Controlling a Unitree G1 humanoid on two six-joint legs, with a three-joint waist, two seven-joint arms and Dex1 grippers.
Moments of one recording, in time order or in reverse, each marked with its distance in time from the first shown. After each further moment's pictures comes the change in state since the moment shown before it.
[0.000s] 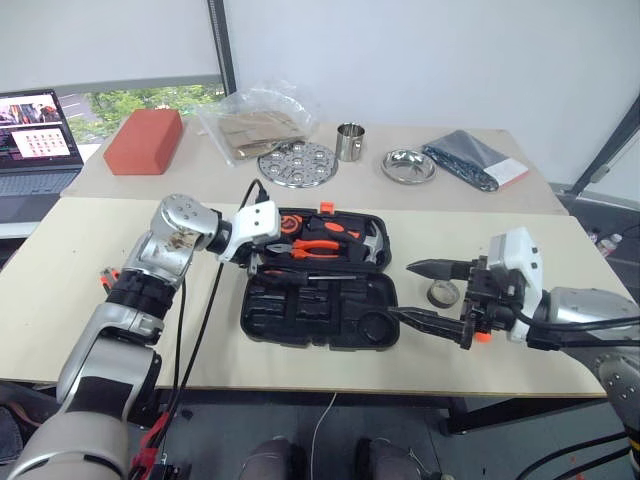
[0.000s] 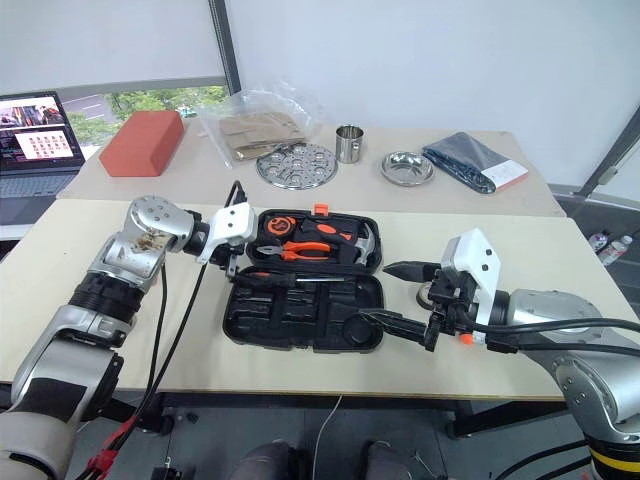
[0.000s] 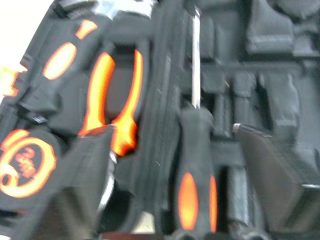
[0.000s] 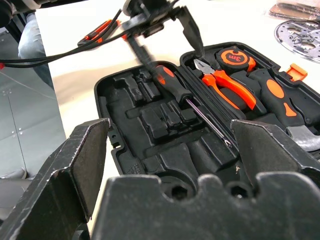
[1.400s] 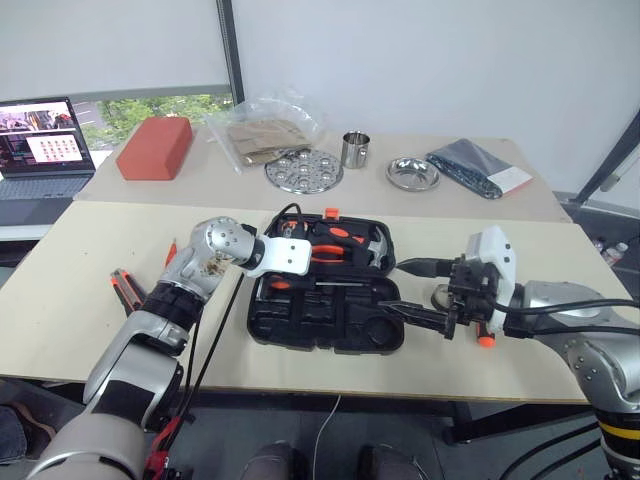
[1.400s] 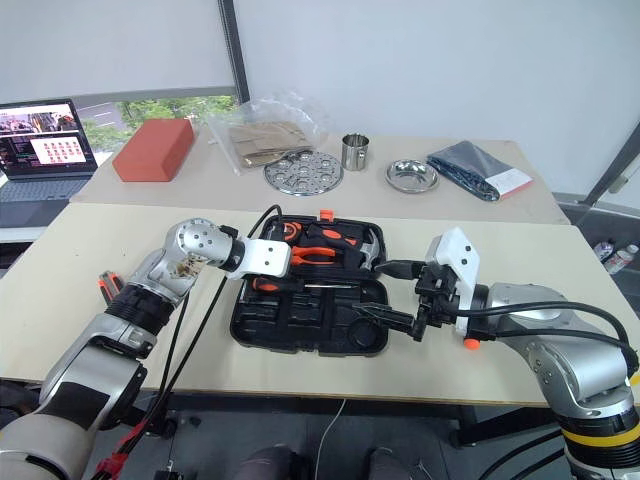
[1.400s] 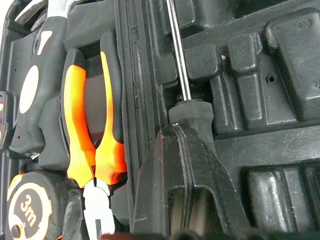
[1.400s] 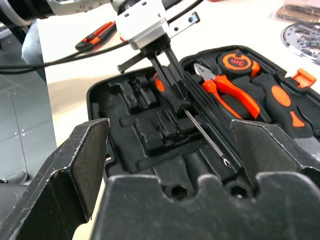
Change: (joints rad) left arm 0.040 -0.098 -0.116 0.060 0.277 -0.305 0.126; right arm -0.078 0.067 0.111 0.134 -0.122 -0.047 0.048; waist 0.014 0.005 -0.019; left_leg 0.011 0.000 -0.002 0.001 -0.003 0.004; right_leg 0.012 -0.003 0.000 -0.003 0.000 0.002
